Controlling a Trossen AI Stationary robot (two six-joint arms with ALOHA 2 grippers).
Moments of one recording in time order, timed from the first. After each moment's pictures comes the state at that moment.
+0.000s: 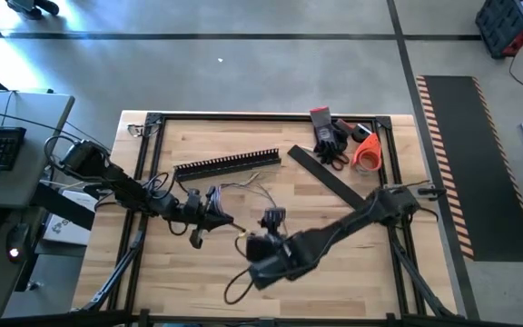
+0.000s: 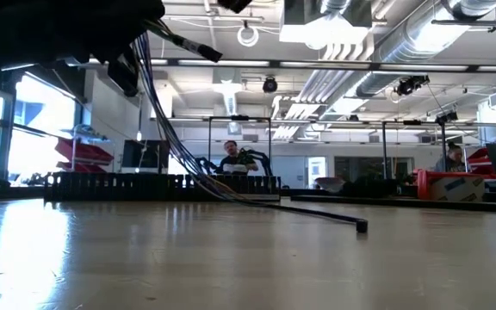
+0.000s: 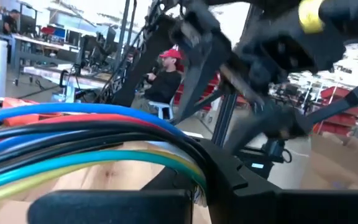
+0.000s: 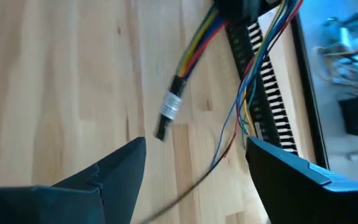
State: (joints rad) left arm -0.40 1.47 0.22 1.42 -0.27 -0.20; right arm 0.50 2.28 2.31 -1.31 0.70 0.36
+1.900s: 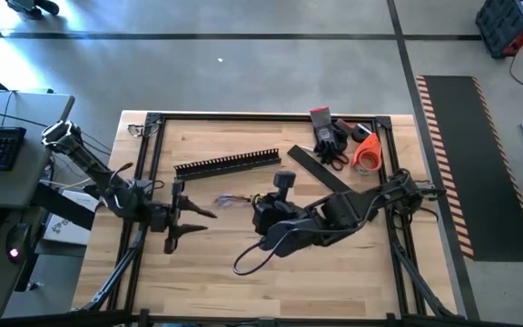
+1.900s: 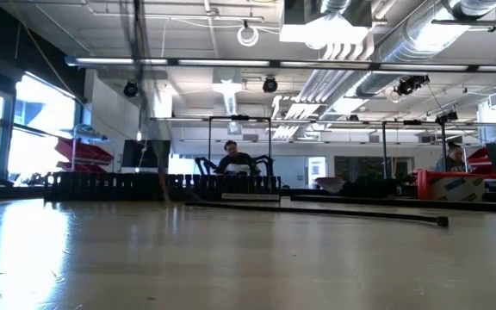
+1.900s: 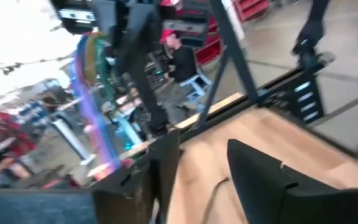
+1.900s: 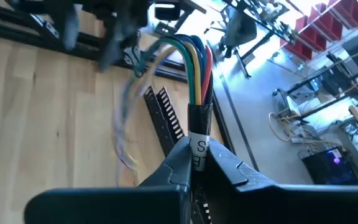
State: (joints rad) left arm -0.69 0.82 0.54 0.28 -0.60 0.48; right arm 0.44 2.05 2.35 -1.09 0.84 -0.01
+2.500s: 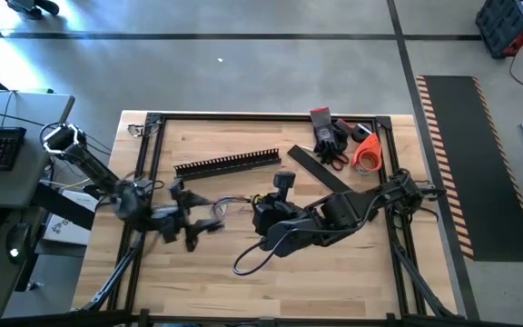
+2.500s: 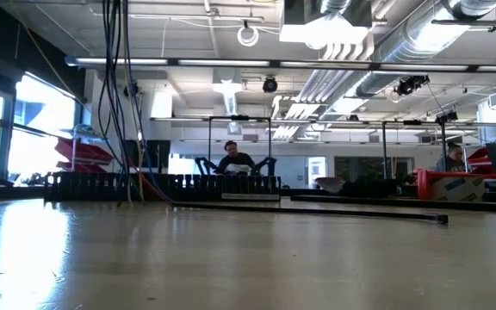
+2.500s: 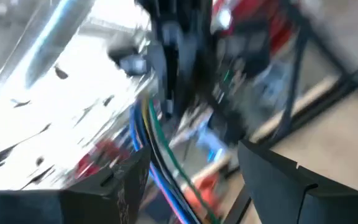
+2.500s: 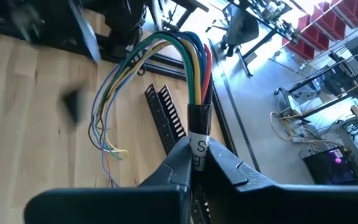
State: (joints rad) left arm -0.69 1.07 0.59 0.73 -0.81 0.95; right arm 0.44 2.05 2.35 -1.10 0.83 0.00
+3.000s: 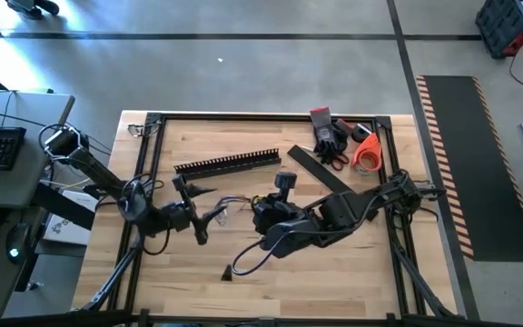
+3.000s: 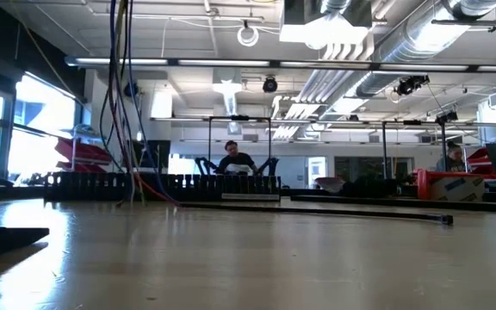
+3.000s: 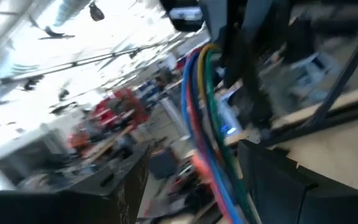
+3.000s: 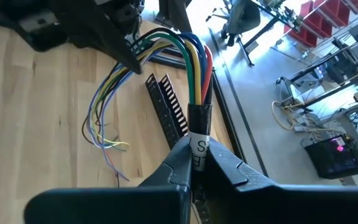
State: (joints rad) left arm -0.66 1.15 0.60 0.81 -0.99 0.73; right arm 0.44 2.06 2.35 -1.16 0.83 0.07
